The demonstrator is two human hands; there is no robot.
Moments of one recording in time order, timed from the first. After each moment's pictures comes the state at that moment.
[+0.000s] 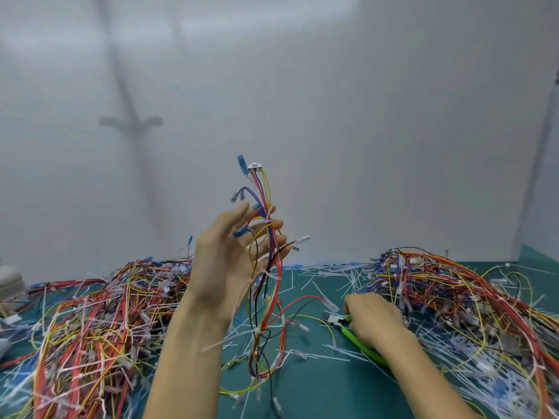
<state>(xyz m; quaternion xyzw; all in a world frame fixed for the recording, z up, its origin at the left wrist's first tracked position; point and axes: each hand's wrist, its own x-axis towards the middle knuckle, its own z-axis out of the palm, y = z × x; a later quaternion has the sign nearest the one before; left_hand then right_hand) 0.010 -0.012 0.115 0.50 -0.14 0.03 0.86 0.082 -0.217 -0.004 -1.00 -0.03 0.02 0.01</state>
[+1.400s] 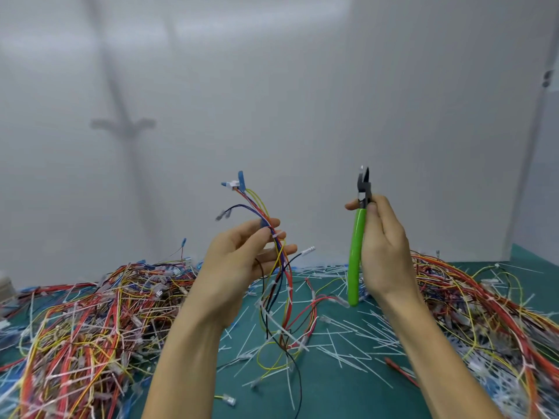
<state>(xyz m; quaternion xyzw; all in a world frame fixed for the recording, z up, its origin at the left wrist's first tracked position) 0.014 -0.025 0.107 0.62 -0.10 0.10 0.77 0.040 -0.210 0.092 -0.72 -0.11 -0.33 0.59</state>
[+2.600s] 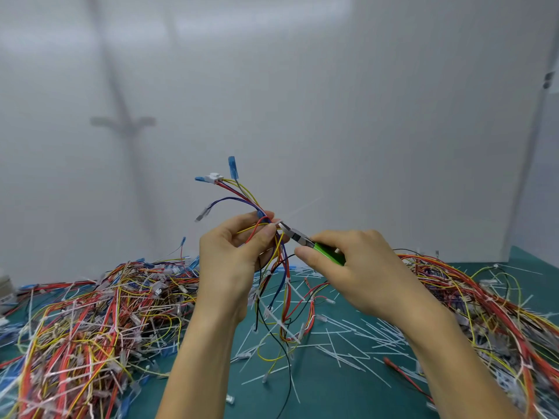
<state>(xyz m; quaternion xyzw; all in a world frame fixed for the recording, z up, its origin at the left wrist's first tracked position) 0.011 -0.038 0.109 0.58 -0.09 0.21 0.78 0.016 -0.208 0.108 -0.89 -0.25 -0.24 0.31</state>
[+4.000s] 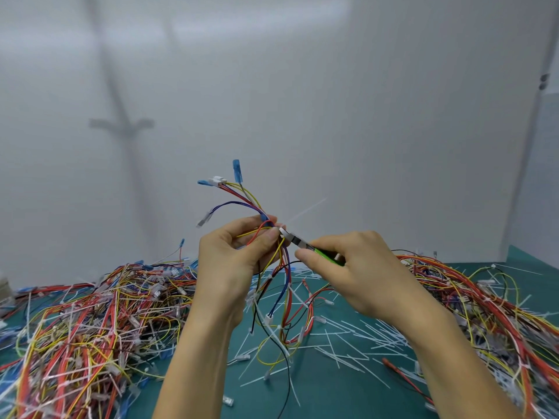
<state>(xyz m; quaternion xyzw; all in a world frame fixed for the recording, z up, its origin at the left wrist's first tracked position) 0.011 -0.036 0.109 0.59 -0.09 0.19 0.78 0.016 -0.211 0.108 -0.88 -0.27 -0.24 0.30</state>
